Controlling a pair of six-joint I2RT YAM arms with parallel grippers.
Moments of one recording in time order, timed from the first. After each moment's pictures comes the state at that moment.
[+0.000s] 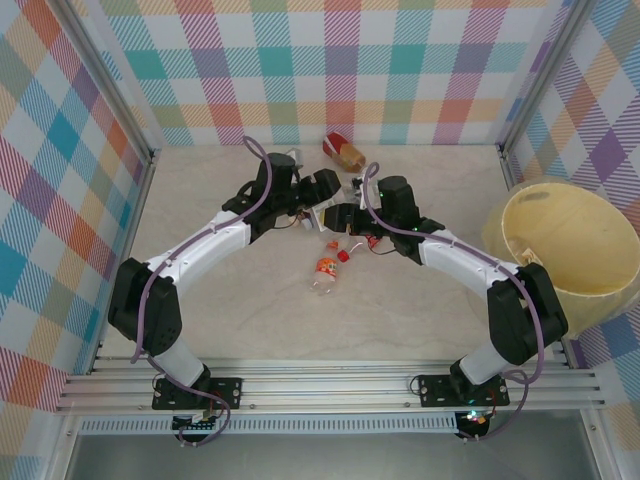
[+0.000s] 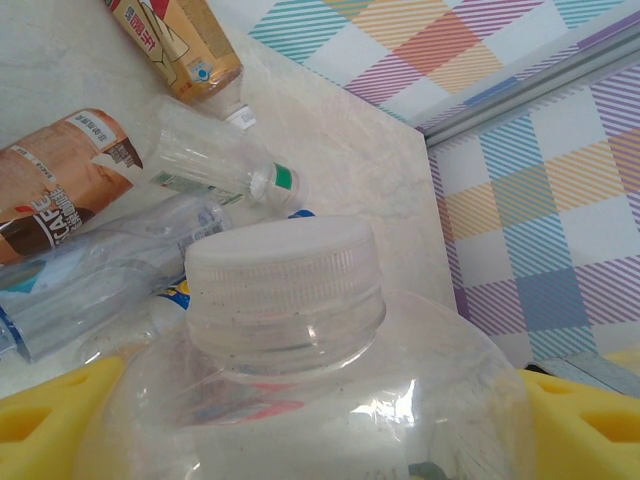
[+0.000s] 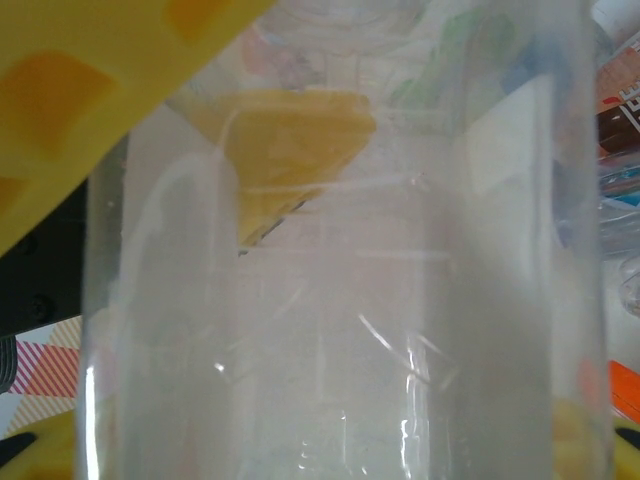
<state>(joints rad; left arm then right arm) -0.56 1.64 1.34 -0.18 0.16 -0.84 0.54 1.54 1.02 0.07 -0.56 0.63</state>
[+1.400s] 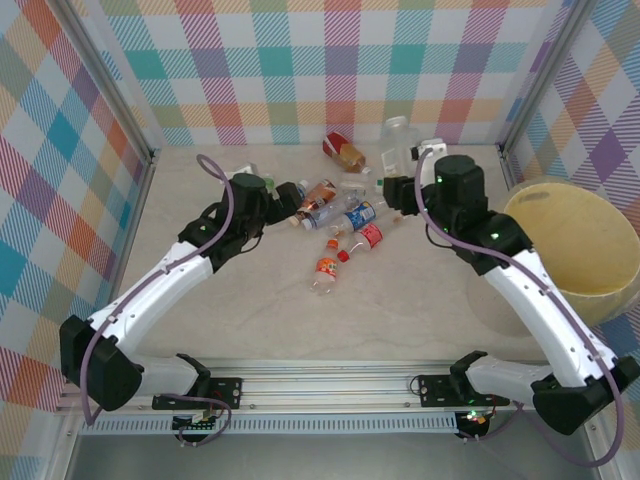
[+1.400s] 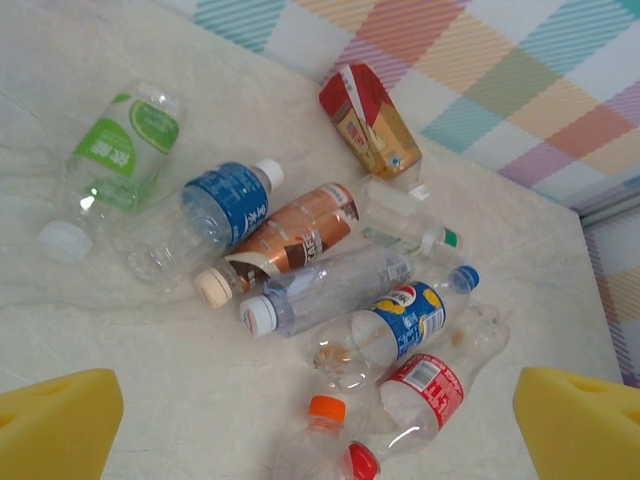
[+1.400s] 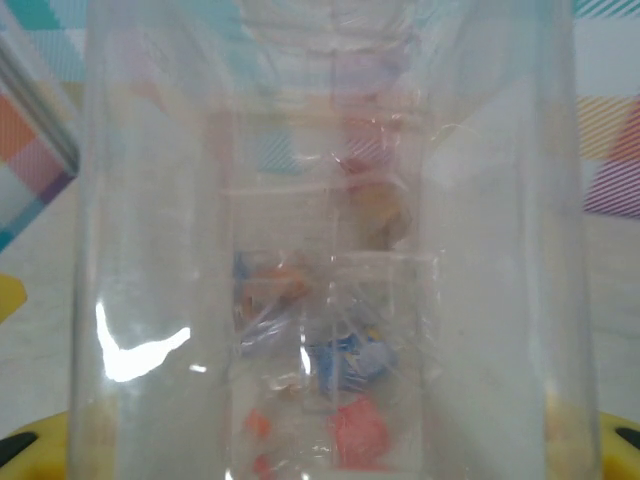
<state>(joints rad) -0.56 1.31 1.18 -0.44 -0.23 -0.75 0.54 1.14 1.39 -0.65 0.17 0.17</state>
